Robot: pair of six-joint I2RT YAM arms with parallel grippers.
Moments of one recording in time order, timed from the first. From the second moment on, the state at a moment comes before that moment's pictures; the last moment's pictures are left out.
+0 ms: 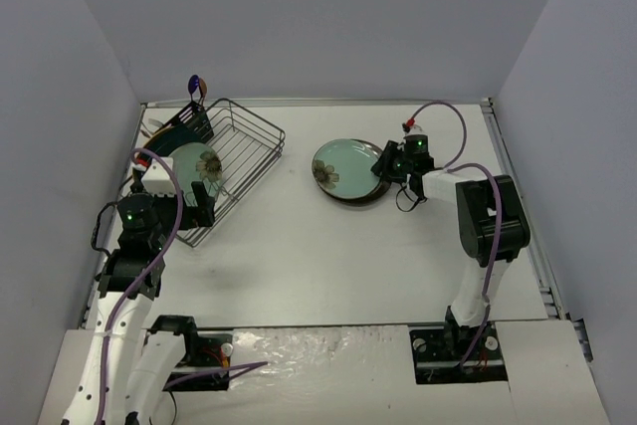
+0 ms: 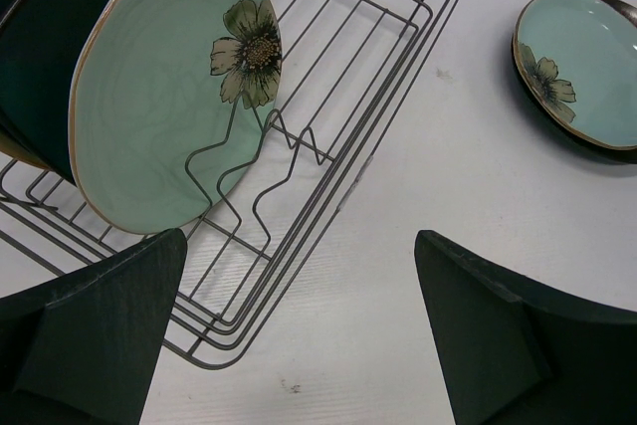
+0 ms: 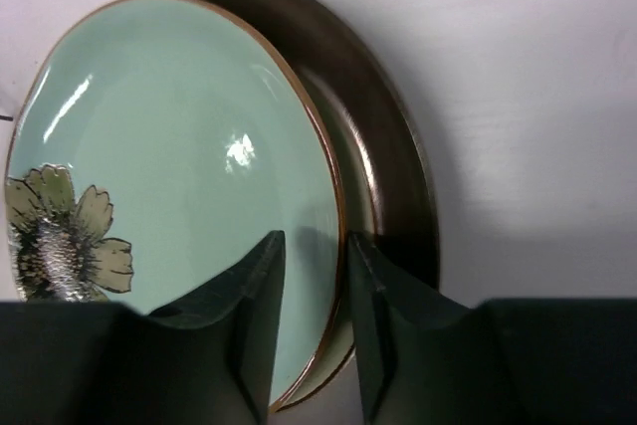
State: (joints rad) left arm -0.03 0.65 0.72 -0.43 0.11 -0.10; right arm 0.19 1.90 1.01 0.24 -0.16 0.50
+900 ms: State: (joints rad) left arm -0.03 0.67 0.72 -0.43 0.12 -0.10; right arm 0.13 1.64 0.87 -0.01 -0.22 0.59
